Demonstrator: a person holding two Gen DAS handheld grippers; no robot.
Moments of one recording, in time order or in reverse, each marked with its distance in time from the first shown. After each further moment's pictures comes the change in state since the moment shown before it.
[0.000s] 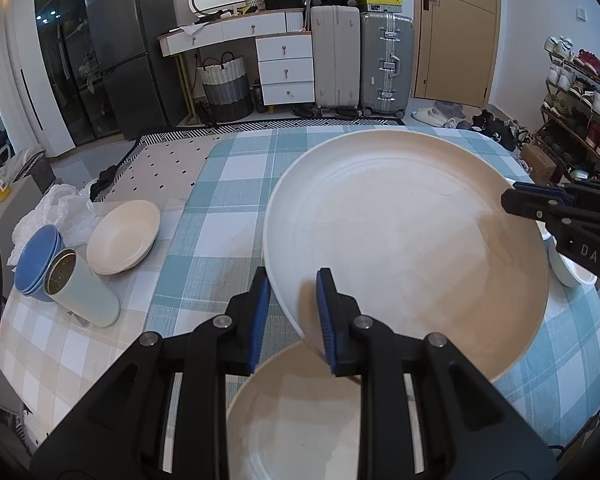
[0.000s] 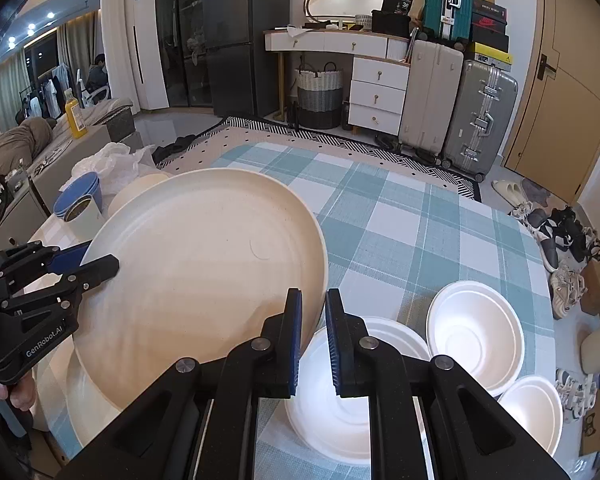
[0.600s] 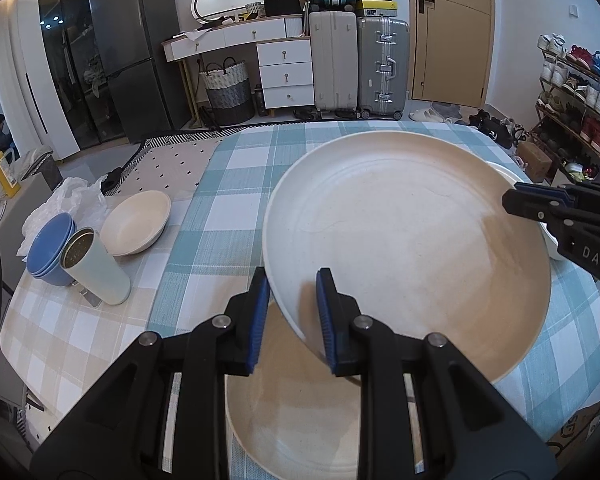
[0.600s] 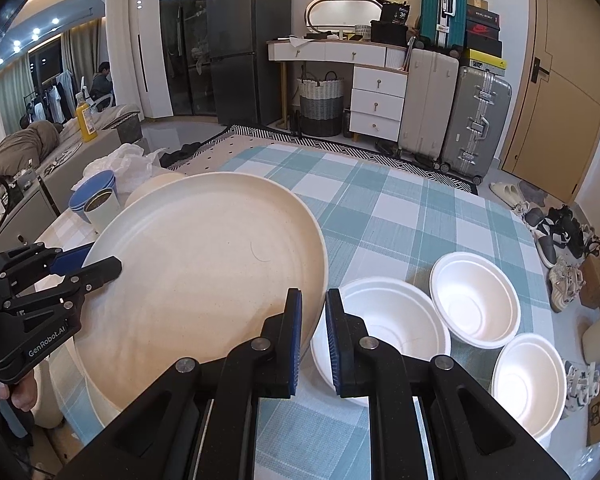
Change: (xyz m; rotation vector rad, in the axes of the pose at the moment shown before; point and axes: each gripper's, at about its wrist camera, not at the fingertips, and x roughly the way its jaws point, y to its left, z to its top) left arm -0.067 -0.010 -0.052 0.010 -0.017 0.011; right arm -0.048 0.022 -0.044 0.008 -0.038 0.004
